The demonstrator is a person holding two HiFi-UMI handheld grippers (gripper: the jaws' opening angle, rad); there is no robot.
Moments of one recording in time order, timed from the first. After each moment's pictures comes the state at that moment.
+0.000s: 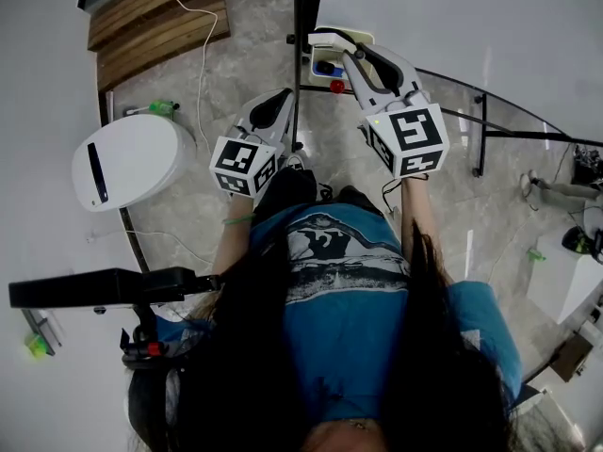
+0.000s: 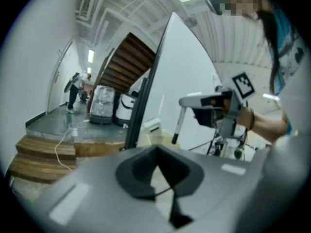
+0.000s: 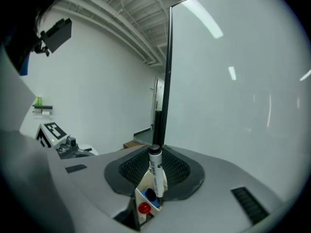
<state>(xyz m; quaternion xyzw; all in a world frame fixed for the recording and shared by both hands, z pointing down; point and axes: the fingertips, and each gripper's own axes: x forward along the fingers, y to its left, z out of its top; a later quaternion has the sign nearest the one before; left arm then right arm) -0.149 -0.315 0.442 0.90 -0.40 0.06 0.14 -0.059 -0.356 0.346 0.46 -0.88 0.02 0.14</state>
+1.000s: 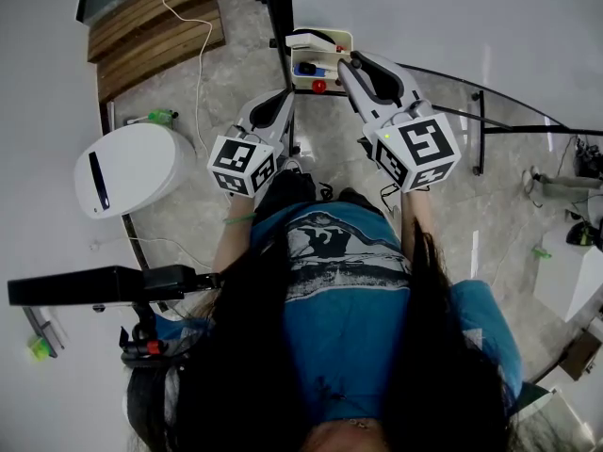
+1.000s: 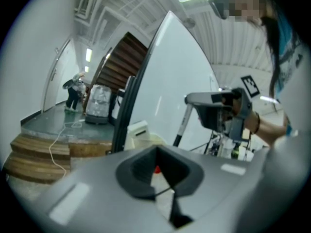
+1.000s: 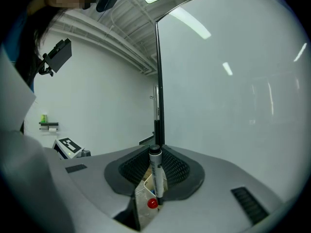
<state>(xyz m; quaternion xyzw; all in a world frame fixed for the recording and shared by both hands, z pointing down) -0.137 -0.319 0.431 0.91 -0.38 0.05 0.14 -0.057 -0.335 0.322 0.44 -0.89 0.05 0.08</state>
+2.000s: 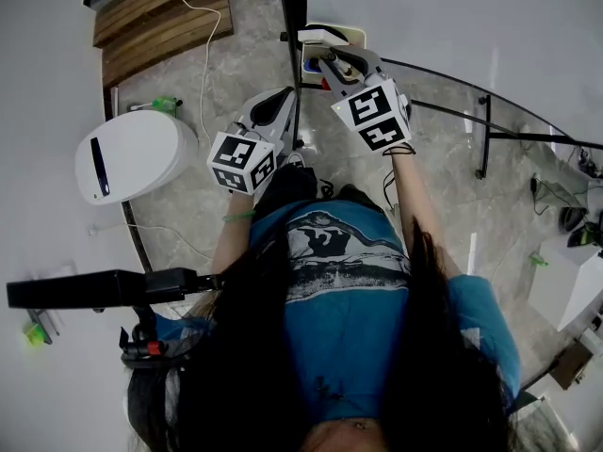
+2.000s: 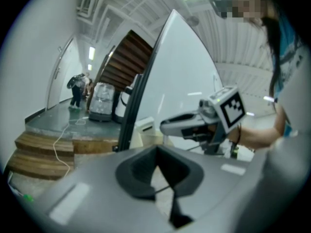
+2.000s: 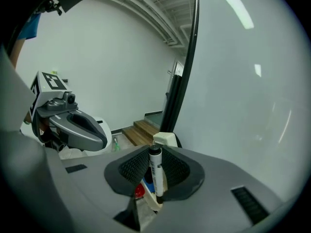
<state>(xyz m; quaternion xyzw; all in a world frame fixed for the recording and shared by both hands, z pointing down) -0.150 -0.320 0.442 0.90 -0.40 0.06 0.16 -0.097 -0.379 0.426 0.38 -0.88 -0.01 0.28</state>
